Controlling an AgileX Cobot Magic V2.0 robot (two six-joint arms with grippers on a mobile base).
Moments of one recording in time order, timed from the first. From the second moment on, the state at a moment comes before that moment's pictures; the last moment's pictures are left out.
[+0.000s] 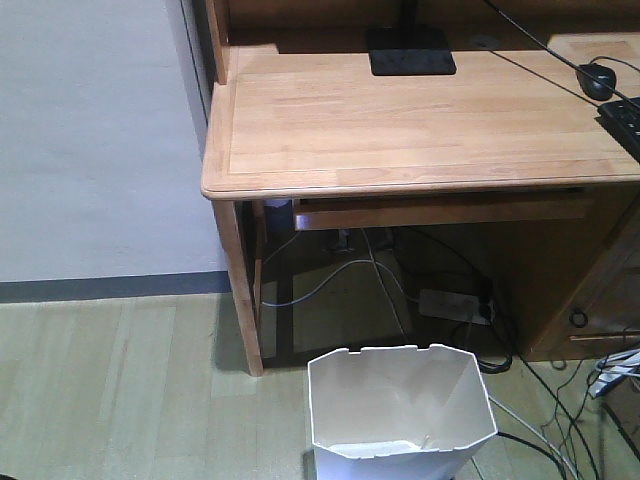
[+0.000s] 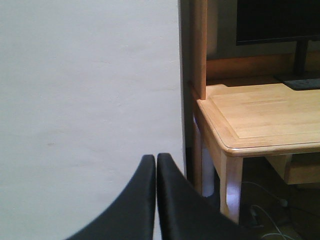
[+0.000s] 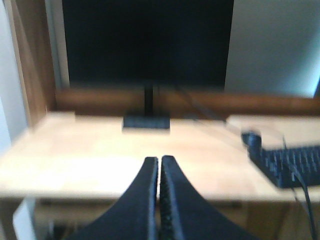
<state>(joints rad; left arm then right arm) 0.05 -0.02 0.03 0.04 0.12 -0.05 0.03 0.38 -0.37 -0.01 0.19 0.01</state>
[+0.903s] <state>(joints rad) 0.05 -0.02 0.03 0.04 0.12 -0.05 0.03 0.61 -0.40 -0.01 0.35 0.01</state>
